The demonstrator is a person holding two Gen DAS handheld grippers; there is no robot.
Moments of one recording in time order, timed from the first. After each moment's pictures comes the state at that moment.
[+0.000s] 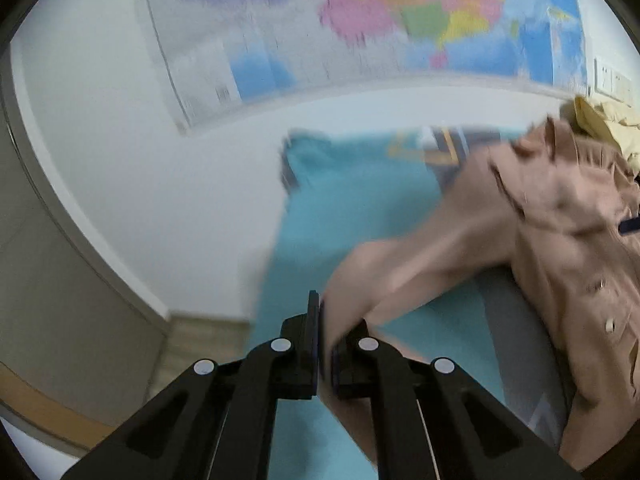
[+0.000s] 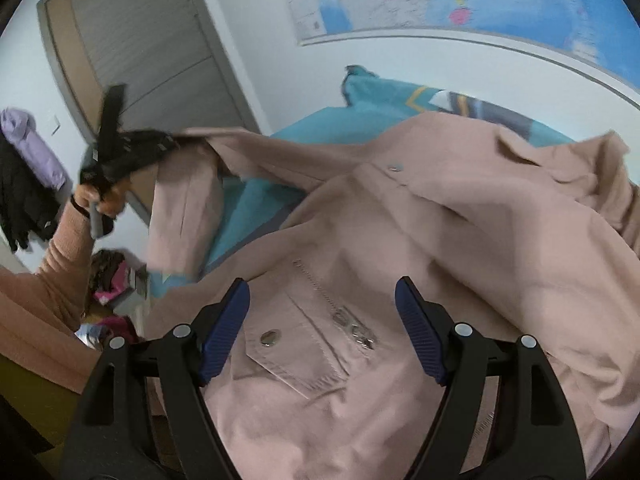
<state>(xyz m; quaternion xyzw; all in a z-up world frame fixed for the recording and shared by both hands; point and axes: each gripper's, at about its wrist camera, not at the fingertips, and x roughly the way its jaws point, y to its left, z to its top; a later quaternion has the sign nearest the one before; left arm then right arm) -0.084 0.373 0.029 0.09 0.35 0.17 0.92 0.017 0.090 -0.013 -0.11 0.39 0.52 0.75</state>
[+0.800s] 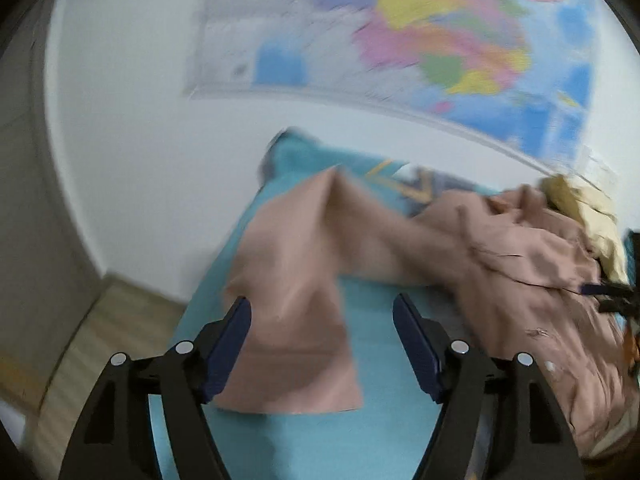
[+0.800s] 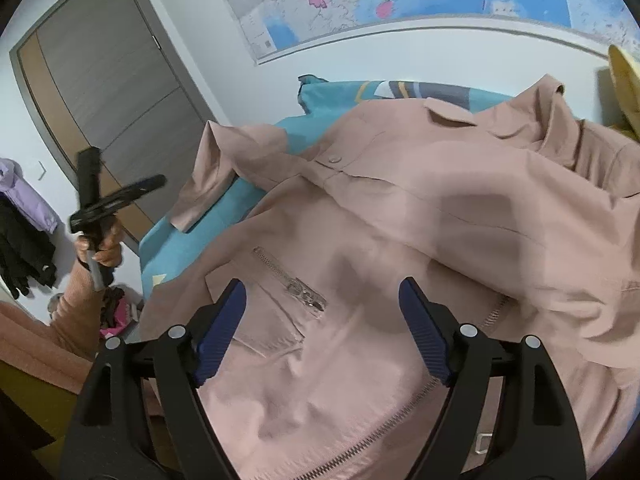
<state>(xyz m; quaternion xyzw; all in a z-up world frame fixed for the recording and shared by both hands) -0.107 0.385 -0.019 -0.10 0.32 0.13 0.93 0.032 0.043 -0.026 -0.04 0.41 0.49 0.77</state>
